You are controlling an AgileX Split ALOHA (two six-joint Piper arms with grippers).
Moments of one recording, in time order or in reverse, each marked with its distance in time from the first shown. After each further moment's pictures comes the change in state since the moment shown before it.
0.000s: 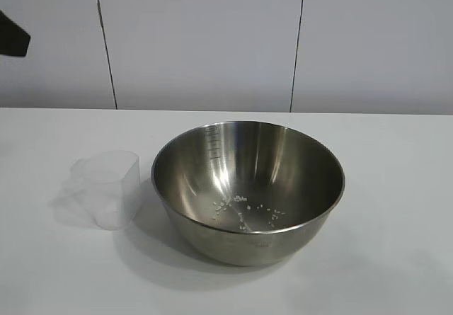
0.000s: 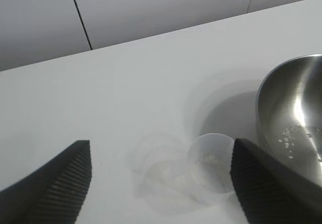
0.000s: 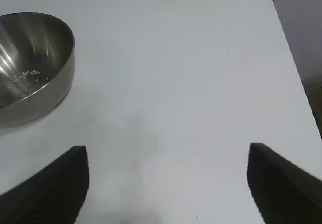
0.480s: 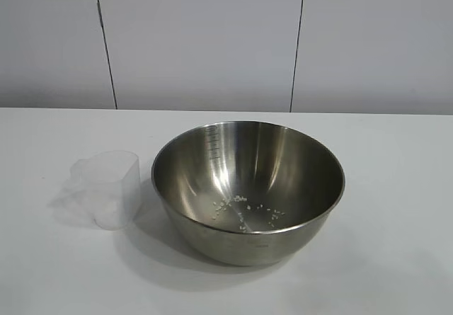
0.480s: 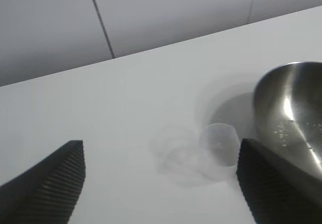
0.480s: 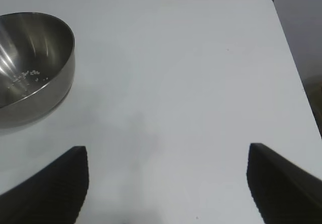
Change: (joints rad) left arm 0.165 -0.362 -0.035 0.062 0.309 0.000; right arm 0.000 0.000 0.000 0.000 0.000 0.000
